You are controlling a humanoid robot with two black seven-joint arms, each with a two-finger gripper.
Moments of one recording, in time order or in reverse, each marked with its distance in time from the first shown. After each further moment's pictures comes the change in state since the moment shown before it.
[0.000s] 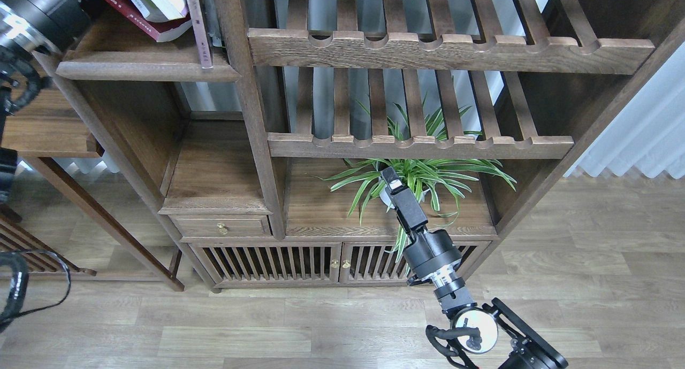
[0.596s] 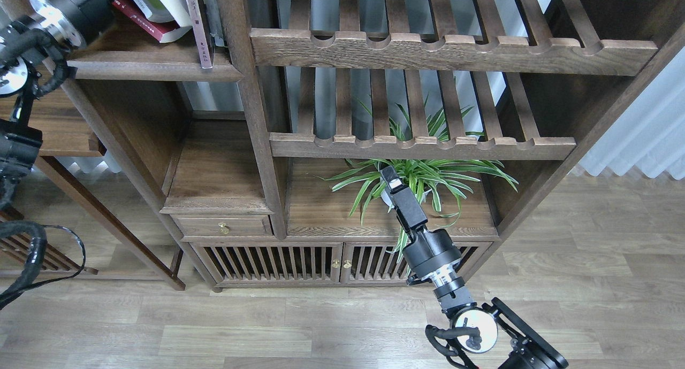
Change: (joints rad) left arm -0.096 -0.060 0.085 0.258 0.026 0.000 -0.028; right arm -0.003 0.000 0.000 0.012 0.000 -0.001 0.000
